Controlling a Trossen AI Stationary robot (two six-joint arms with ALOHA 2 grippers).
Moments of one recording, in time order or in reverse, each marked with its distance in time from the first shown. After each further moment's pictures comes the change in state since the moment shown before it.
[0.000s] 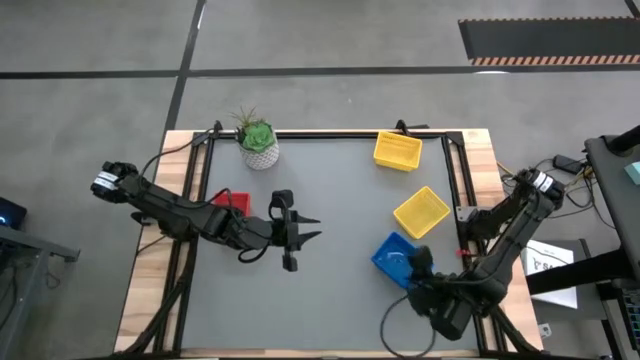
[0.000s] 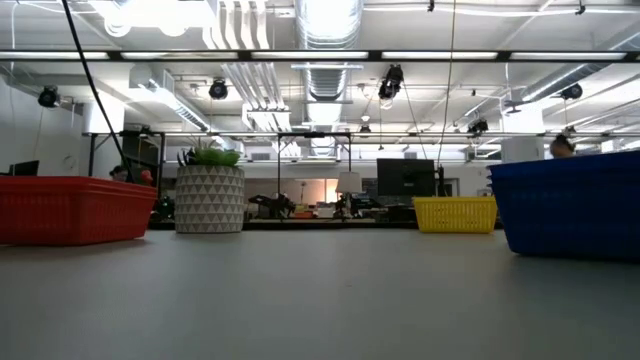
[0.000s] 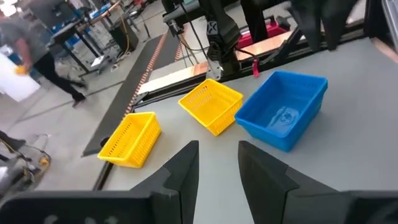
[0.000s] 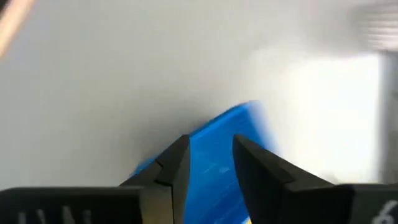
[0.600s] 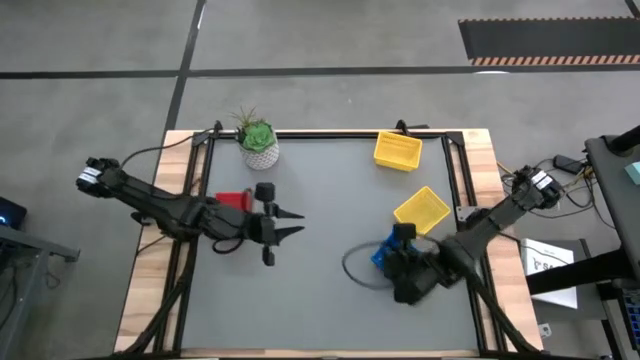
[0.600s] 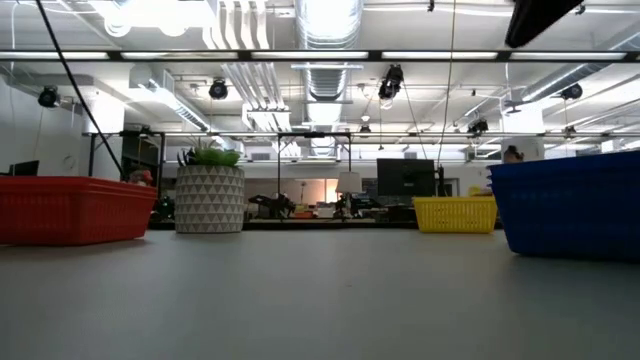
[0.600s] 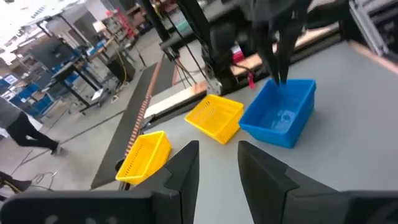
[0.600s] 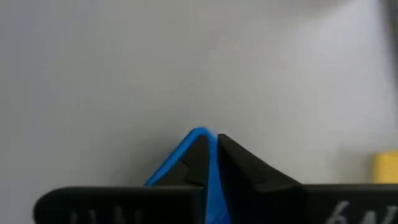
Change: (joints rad) left arm -0.001 -0.199 -0.115 0.005 0.066 0.168; right arm -0.260 -0.006 0.017 0.084 -0.002 0.102
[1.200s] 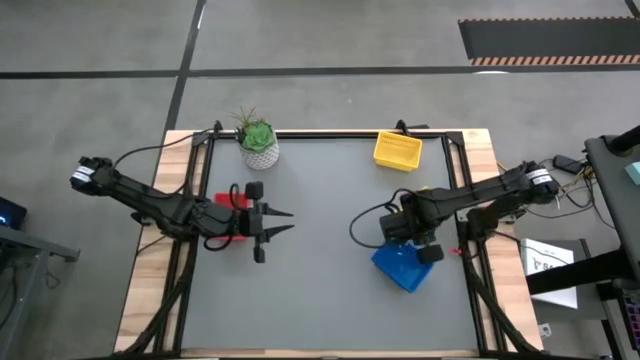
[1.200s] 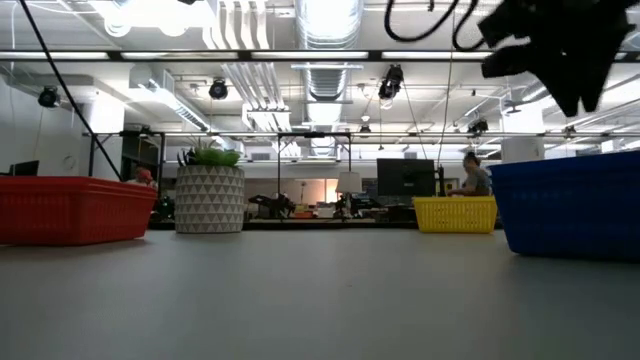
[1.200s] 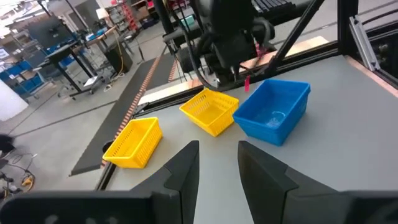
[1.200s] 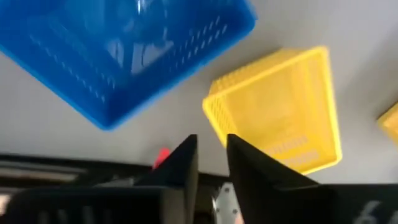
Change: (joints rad) left arm -0.002 -0.123 -0.146 0.047 0.000 -0.131; right arm -0.406 0.001 -0.013 -0.479 -0.489 -0.463
